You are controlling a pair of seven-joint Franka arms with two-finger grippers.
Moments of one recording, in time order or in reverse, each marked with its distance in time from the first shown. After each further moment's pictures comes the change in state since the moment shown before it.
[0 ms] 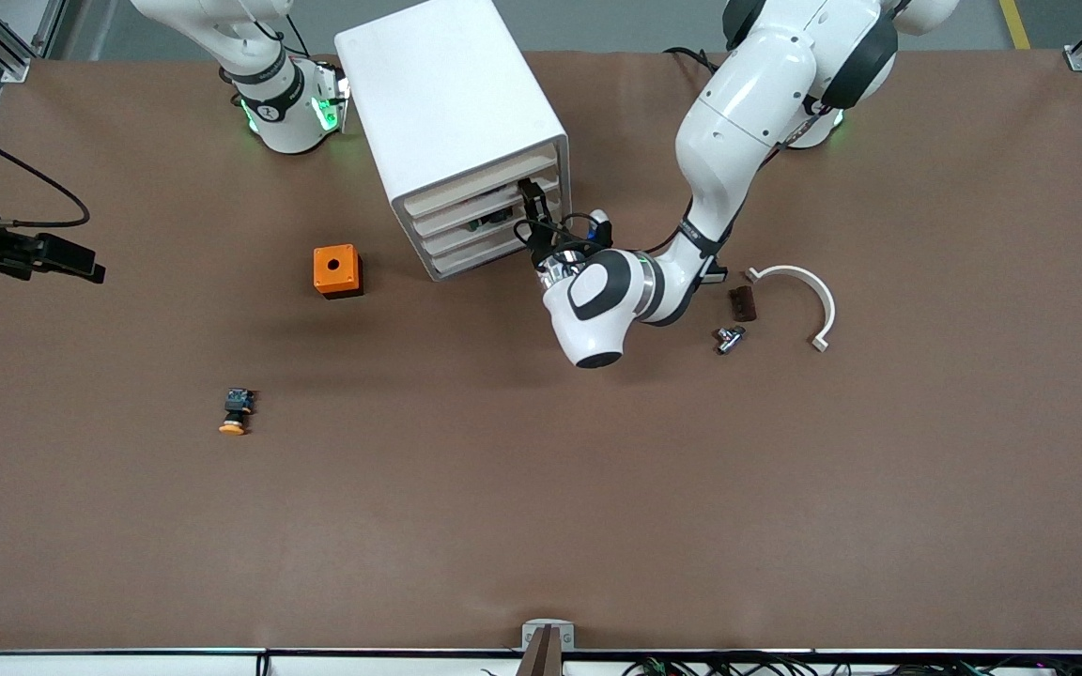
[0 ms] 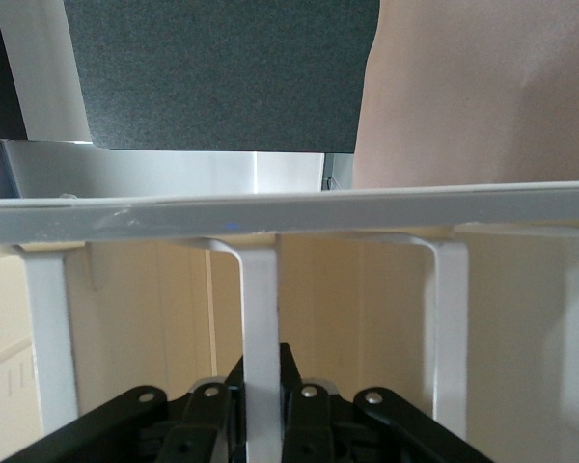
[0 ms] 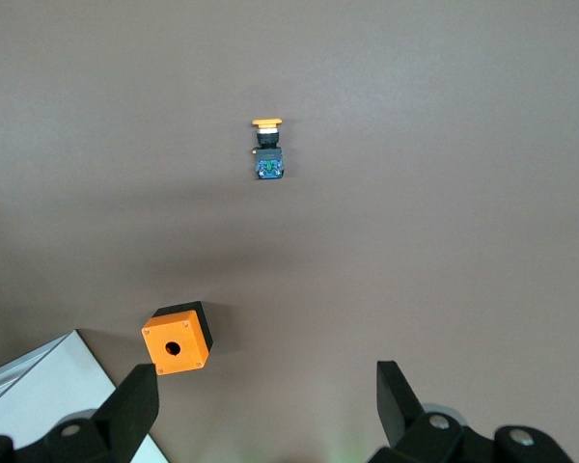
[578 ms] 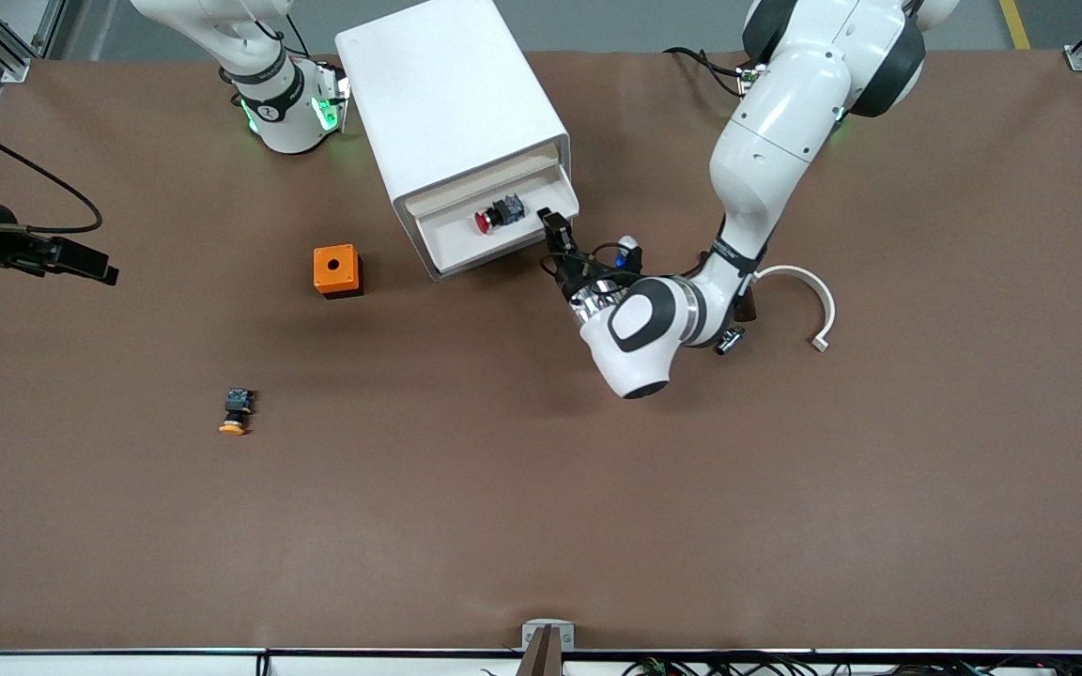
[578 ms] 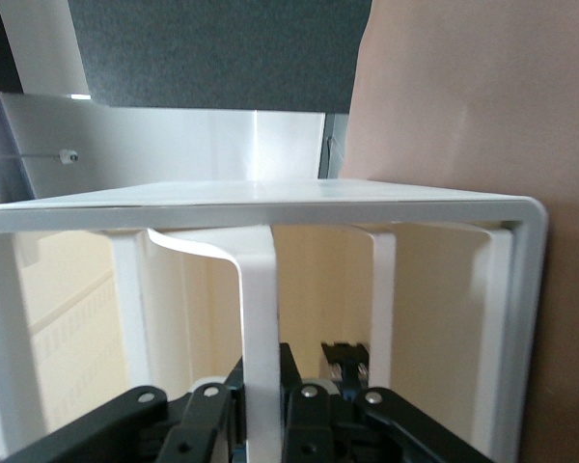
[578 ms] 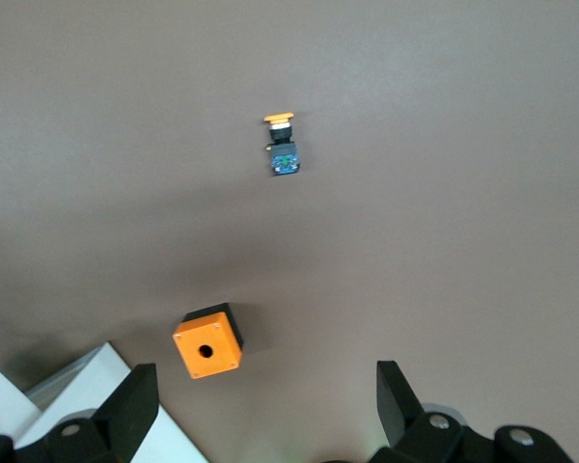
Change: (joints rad) left arm 0.131 0.000 0.009 0.008 0.000 -0.010 -0.001; right arm 0.030 0.000 0.018 0.003 0.027 -0.012 0.170
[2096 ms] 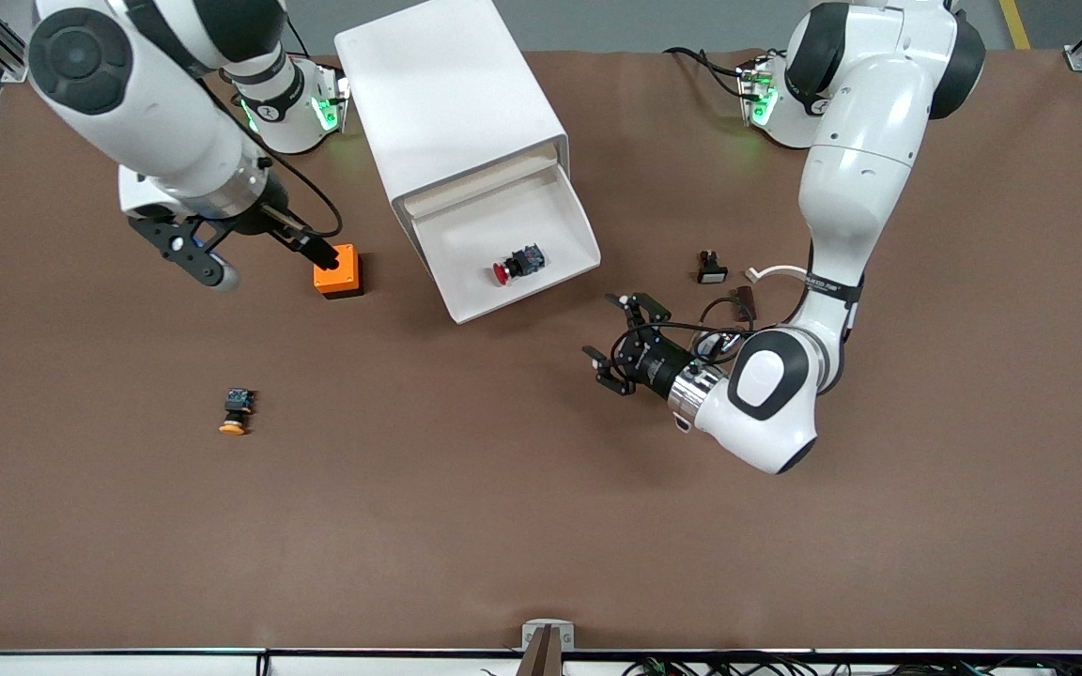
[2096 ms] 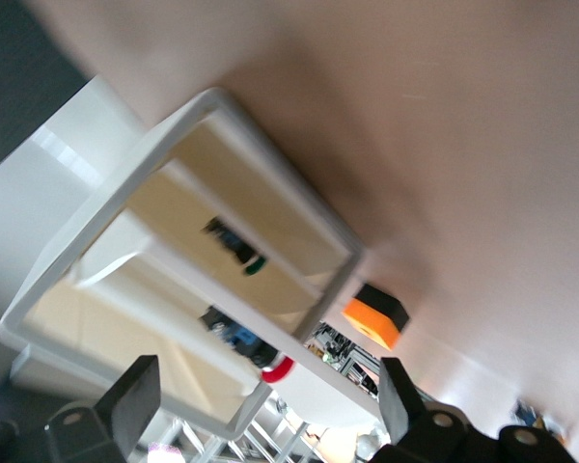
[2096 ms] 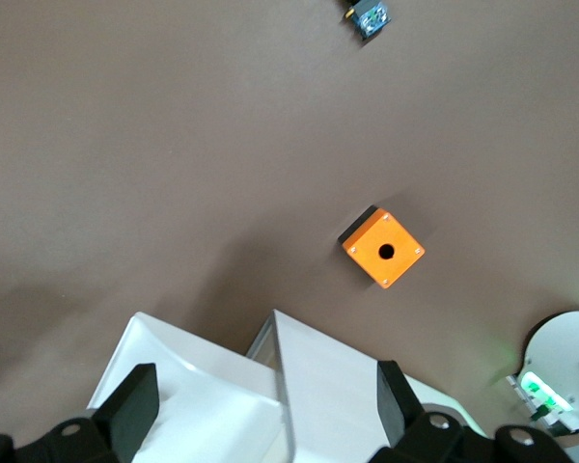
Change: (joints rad) left arm 0.122 -0.014 0.154 0.173 -0.025 0.142 0.855; right arm 0.461 0.001 0.011 -0.041 0.018 0.066 0.942
